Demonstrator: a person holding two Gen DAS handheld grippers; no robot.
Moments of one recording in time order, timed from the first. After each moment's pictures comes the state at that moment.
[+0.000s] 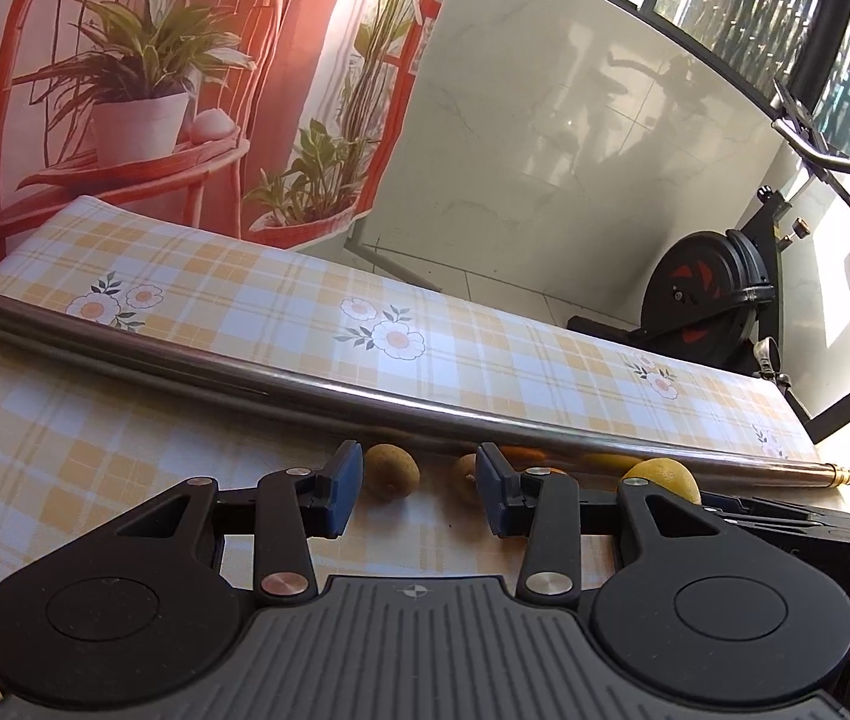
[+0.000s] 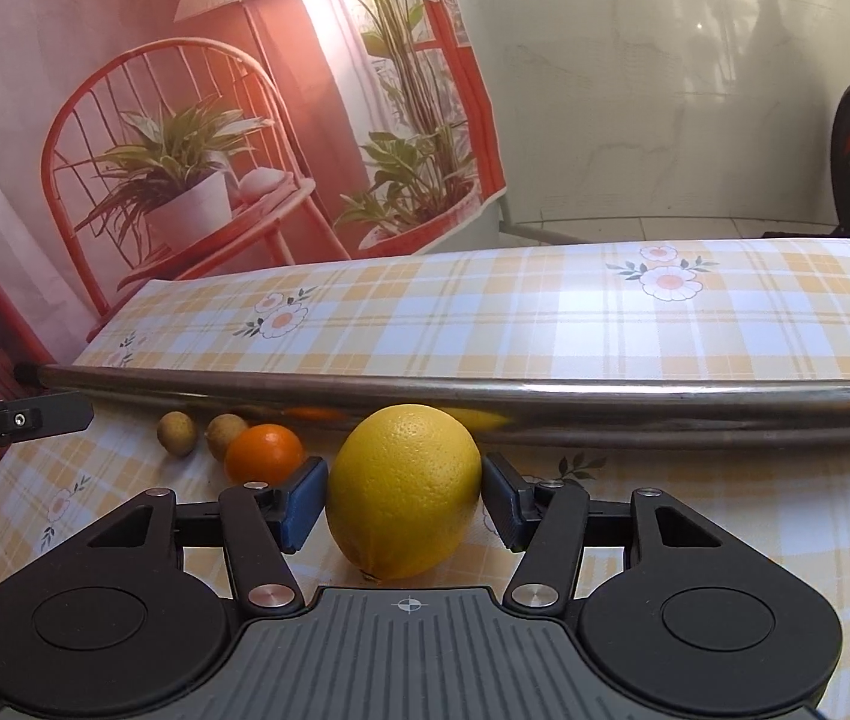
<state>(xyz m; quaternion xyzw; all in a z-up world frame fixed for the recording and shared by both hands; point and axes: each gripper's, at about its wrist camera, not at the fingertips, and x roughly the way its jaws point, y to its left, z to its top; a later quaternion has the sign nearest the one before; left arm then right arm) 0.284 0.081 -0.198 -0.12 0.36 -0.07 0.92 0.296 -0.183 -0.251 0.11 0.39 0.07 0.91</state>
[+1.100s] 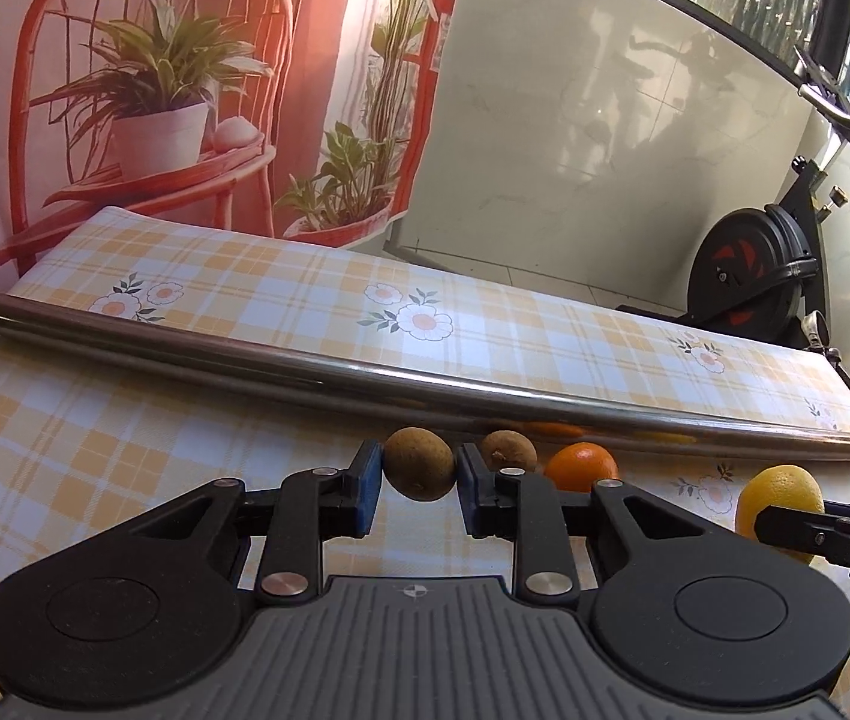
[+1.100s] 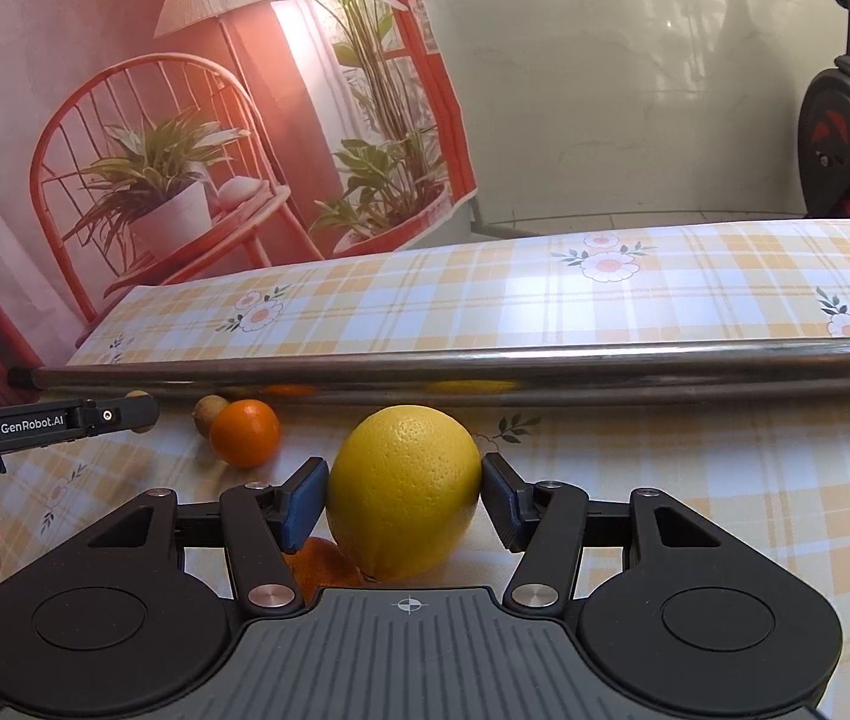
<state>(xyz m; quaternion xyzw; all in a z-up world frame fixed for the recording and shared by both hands) 0.273 0.060 -0.207 -0.07 0.35 -0.03 0.93 0.258 -0.198 -0.235 0.11 0.39 0.04 0.91</state>
